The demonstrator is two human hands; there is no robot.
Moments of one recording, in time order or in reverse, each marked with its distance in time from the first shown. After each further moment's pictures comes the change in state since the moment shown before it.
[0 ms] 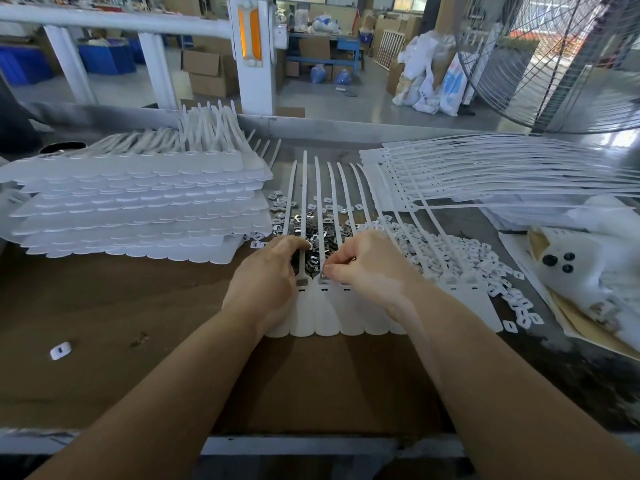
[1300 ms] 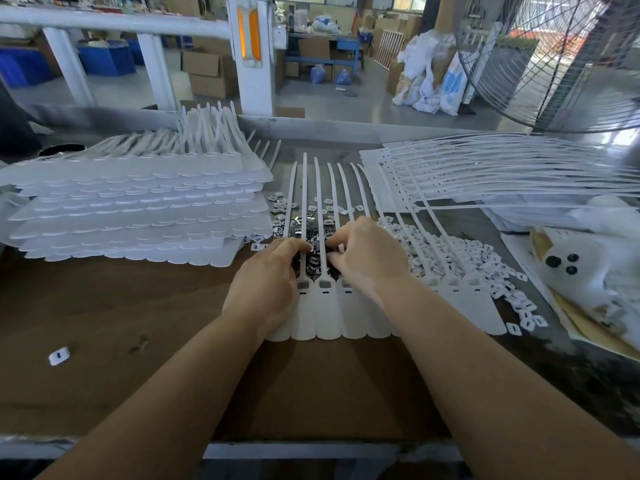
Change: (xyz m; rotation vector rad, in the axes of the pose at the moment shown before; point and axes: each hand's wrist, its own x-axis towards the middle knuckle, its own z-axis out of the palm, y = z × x) left_hand 0.001 -0.001 0.000 0.015 0.009 0.022; right_hand 0.031 0.010 0.011 -0.373 0.200 -0.059
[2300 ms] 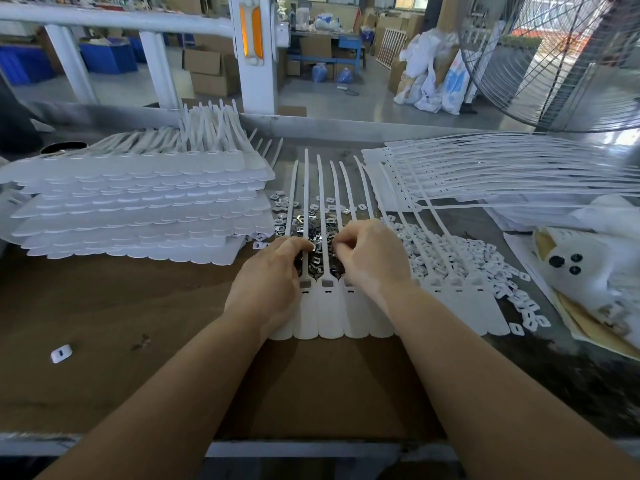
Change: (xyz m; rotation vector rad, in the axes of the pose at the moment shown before) left_hand 0.001 -0.001 0.002 -0.003 -0.008 -0.001; right_hand -0.002 0.003 0.006 0.155 0.110 0.017
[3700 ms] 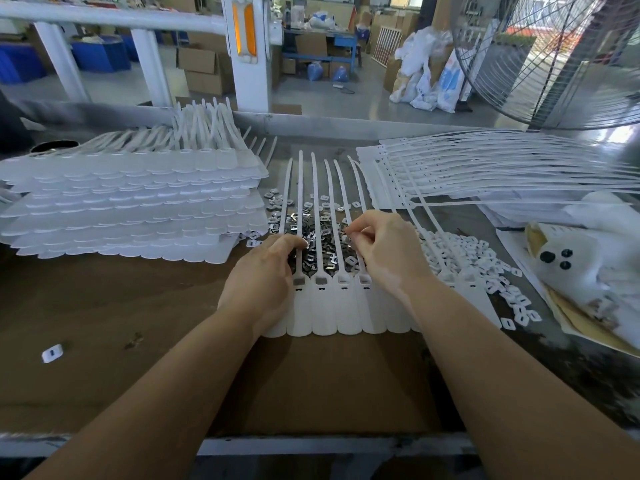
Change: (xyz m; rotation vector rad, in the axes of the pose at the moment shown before) left_hand -0.002 0.003 -0.003 -0.006 -0.011 -0.009; right_hand -0.002 0.016 -0.020 0.095 0.039 -0.001
